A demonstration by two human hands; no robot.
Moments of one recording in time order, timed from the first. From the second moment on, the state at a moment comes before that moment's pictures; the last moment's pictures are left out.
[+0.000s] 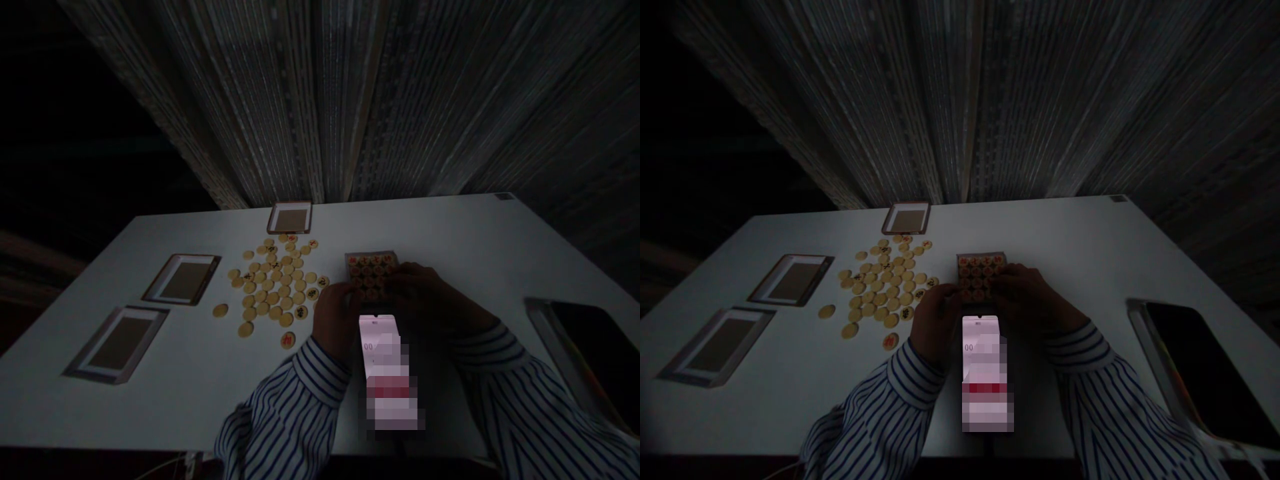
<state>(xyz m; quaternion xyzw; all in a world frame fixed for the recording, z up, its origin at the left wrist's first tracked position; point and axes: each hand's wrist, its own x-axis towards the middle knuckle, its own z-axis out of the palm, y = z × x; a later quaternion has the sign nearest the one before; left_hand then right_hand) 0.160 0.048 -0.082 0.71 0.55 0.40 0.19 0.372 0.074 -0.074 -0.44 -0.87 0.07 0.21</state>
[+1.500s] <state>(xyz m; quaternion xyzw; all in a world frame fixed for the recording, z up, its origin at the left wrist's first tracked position) 0.159 0.045 -0.078 0.72 0.53 0.41 0.17 0.393 0.068 -0.065 -0.48 -0.83 0.06 0.29</state>
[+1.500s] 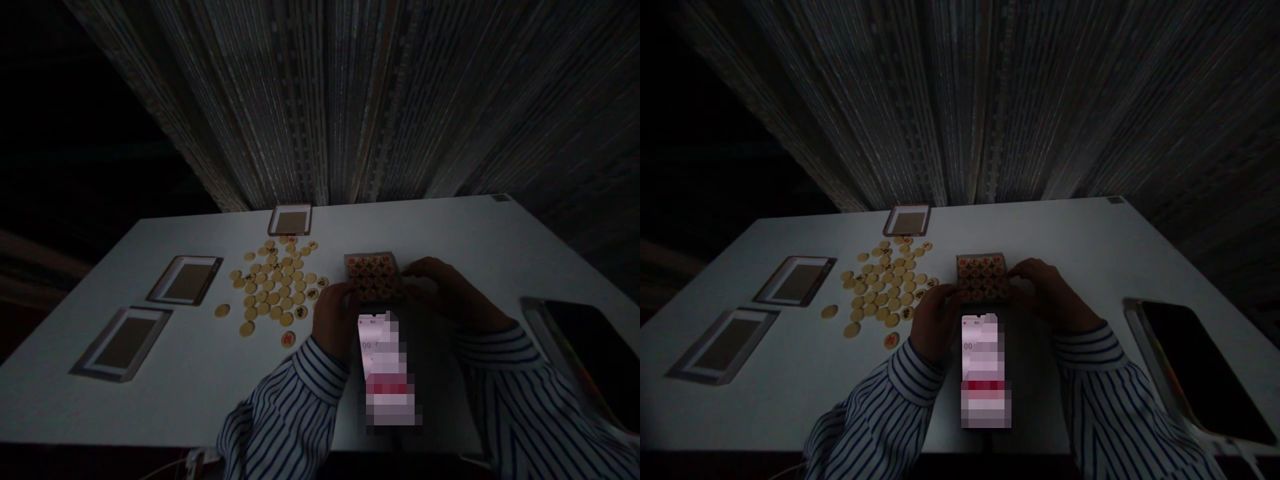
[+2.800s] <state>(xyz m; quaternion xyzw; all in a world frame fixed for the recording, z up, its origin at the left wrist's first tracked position) 0.038 -0.038 -0.065 0.64 0.61 0.46 0.05 0.314 0.051 -0.022 -0.41 -0.85 0.07 0.32</state>
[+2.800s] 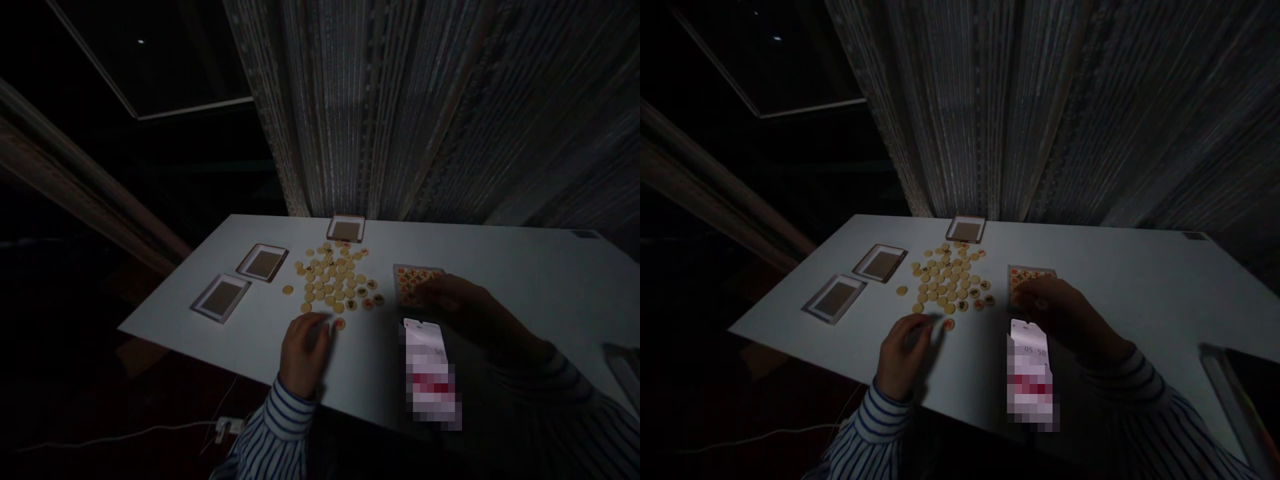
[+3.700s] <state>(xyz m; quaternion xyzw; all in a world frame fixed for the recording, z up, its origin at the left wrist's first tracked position) 0.006 -0.004 -0.090 0.62 0.73 0.29 -0.01 0.214 0.060 -0.015 -0.27 -0.96 0.00 0.09</state>
